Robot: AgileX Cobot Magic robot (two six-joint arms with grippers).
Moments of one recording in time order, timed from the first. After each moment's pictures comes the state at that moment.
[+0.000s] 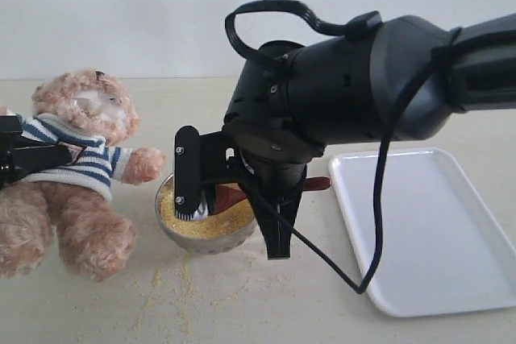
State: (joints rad) left arm 0.30 1.64 -0.56 -1.73 0.86 1.42; right arm 0.95 1.86 -1.26 -0.55 0.77 -0.37
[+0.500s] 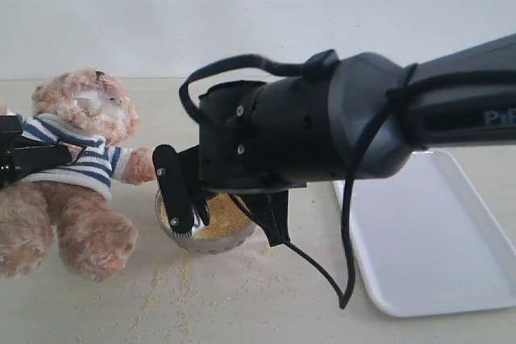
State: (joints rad) left arm 0.30 1.64 -0.56 -1.73 0.86 1.42; right arm 1.03 1.91 -1.26 -0.93 0.80 -0.25
